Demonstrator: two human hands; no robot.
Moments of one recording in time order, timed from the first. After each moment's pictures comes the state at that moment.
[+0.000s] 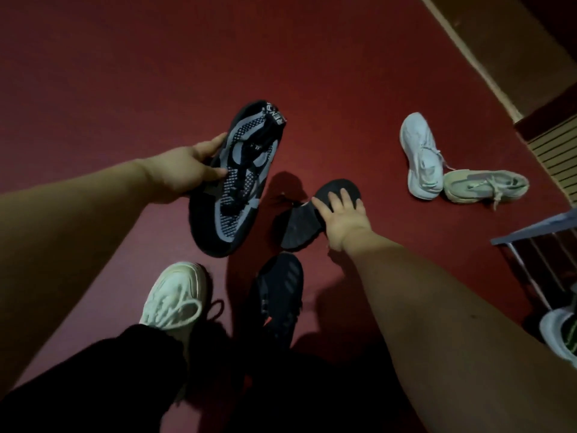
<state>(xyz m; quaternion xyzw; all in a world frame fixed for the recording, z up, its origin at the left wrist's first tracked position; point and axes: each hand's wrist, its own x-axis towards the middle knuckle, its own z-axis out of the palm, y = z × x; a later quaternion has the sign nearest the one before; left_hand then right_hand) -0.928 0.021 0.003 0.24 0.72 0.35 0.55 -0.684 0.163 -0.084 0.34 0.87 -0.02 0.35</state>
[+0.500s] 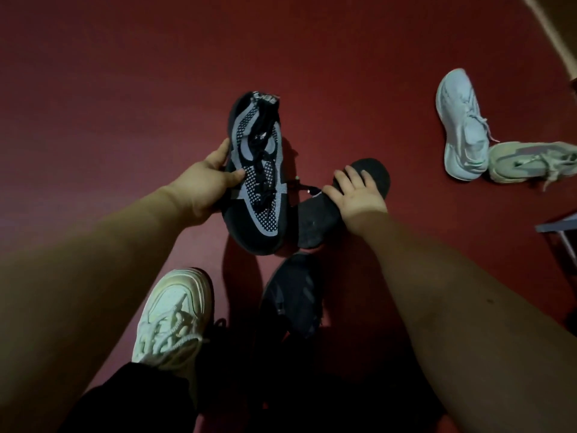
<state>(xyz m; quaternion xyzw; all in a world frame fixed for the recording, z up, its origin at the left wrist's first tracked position) -0.928 0.044 -0.098 0.10 0.66 0.45 0.59 -0.710 0.197 -0.152 0.27 0.91 0.03 0.31</state>
